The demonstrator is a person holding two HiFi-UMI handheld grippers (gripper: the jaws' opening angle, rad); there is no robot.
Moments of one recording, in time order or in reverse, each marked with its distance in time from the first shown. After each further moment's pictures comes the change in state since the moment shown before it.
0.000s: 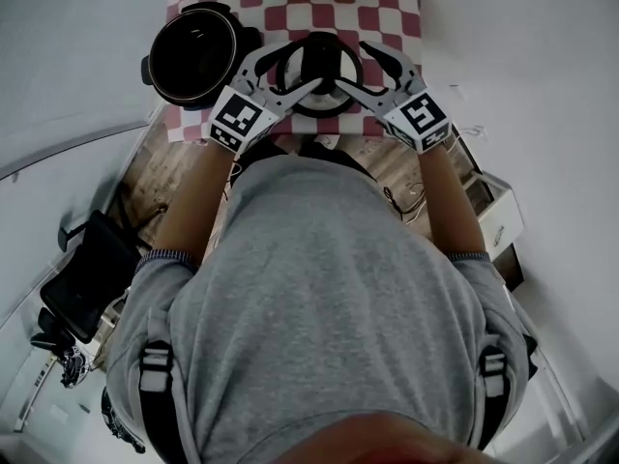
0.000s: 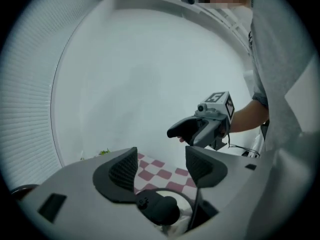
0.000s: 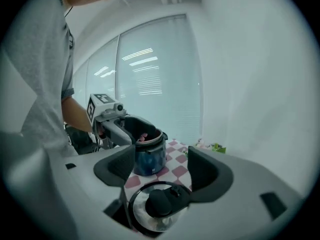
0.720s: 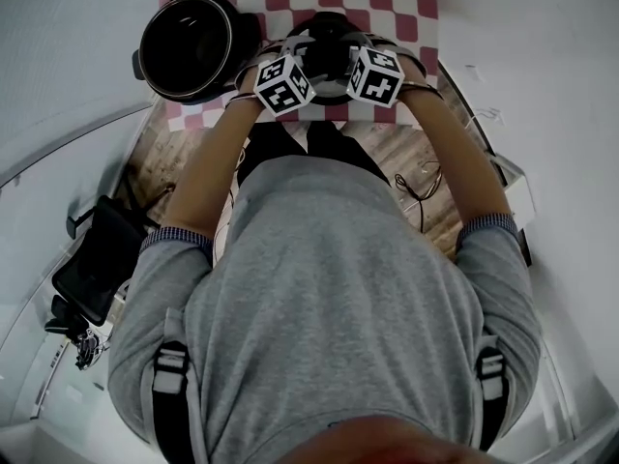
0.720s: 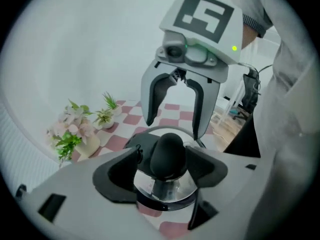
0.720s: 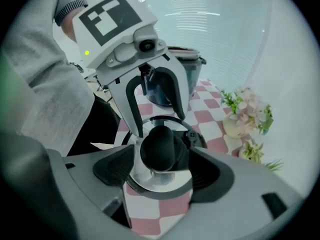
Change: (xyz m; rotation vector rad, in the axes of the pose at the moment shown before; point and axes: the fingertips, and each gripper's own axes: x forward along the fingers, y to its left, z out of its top) left arm 0.065 -0.005 -0.194 0.230 0.659 -0.209; right arm 0.085 0.010 -0.176 -0.336 0.726 0.319
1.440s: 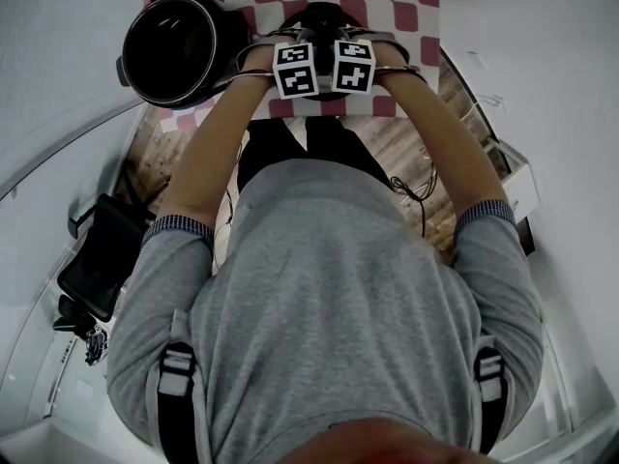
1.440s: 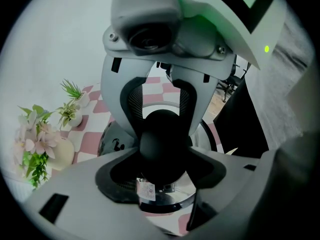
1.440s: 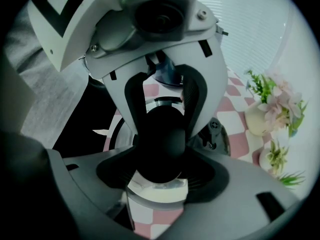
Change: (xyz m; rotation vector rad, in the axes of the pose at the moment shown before) left arm 0.058 -0.016 -0.034 0.228 0.257 -0.207; right arm 0.060 0.004 -0.022 -0.079 0.134 0.098
